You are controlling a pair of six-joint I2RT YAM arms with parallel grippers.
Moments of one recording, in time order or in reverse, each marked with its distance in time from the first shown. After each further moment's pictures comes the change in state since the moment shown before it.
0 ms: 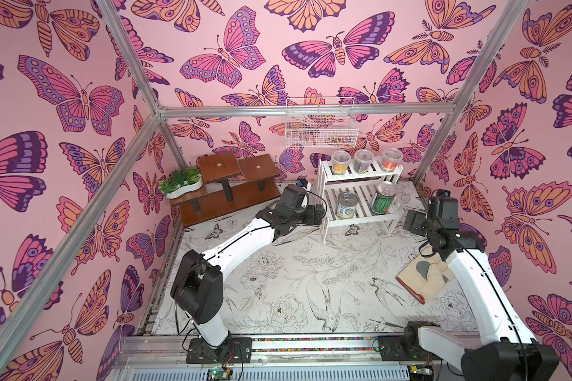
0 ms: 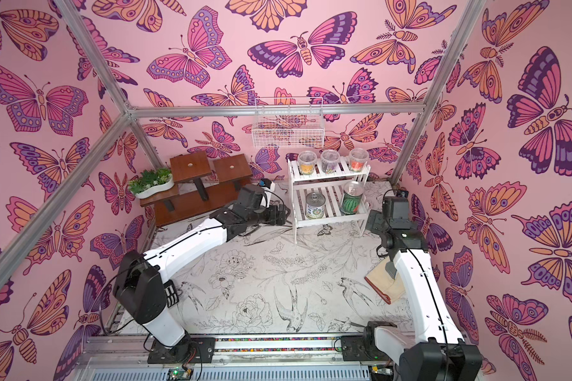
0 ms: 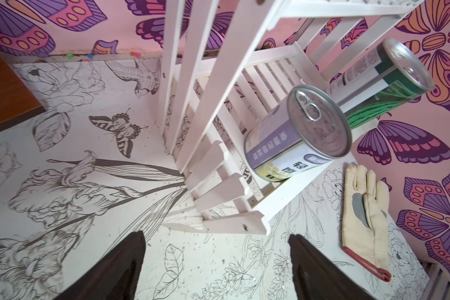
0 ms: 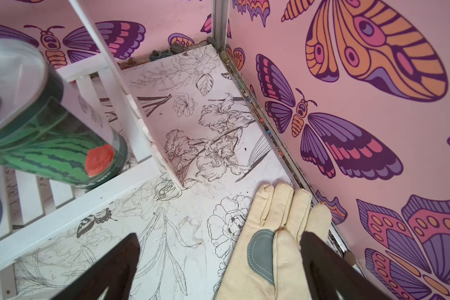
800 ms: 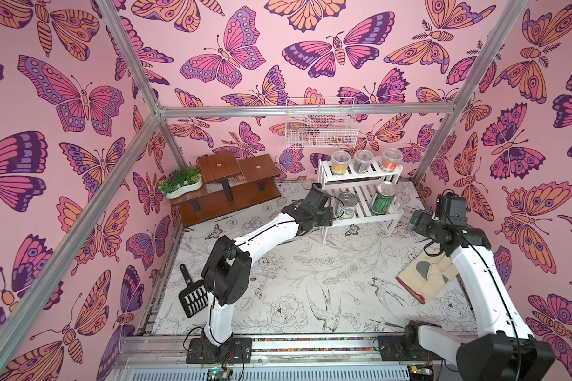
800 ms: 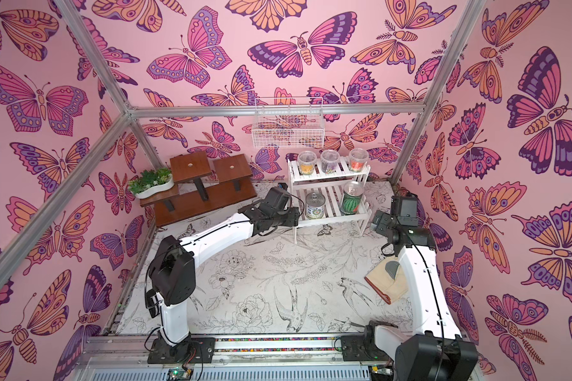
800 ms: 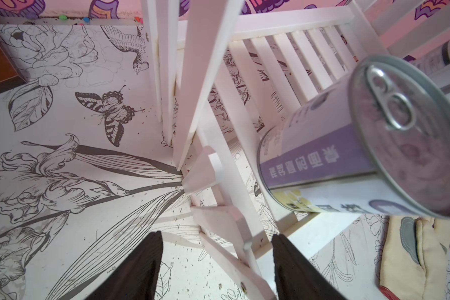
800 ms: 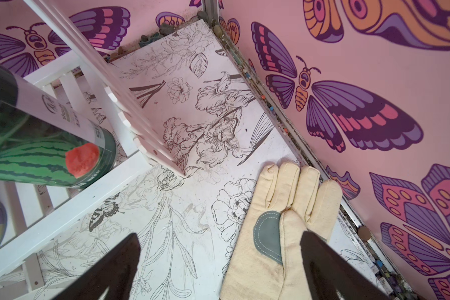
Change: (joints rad) left arm -0.076 0.228 0.207 -0.105 -0.171 -0.076; right arm -0.079 0.042 0.025 -0.060 -0.108 0.056
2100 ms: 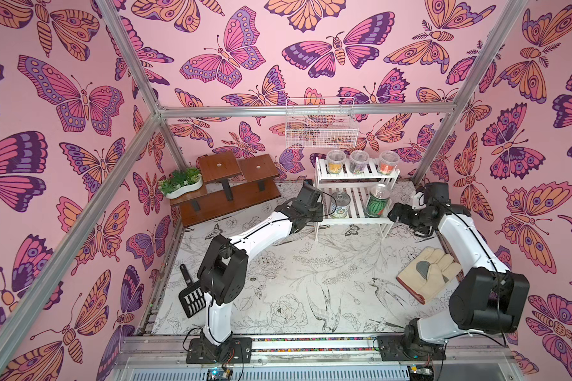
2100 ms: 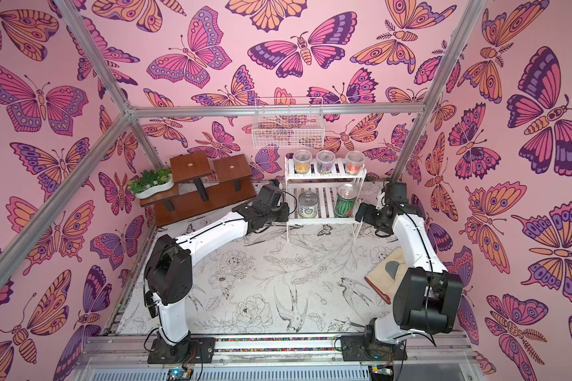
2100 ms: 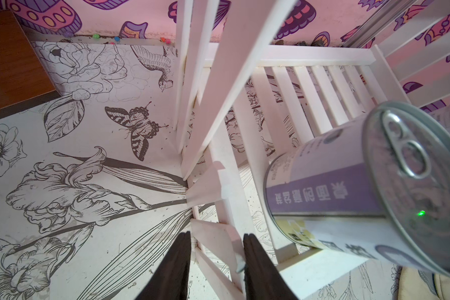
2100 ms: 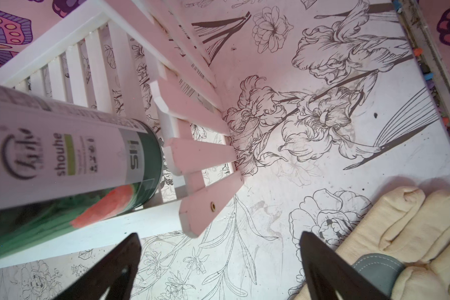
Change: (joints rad) left arm 0.058 -0.021 -0.055 0.069 -0.007 0.006; right arm -0.020 0.357 0.160 0.013 -0.413 -0.058
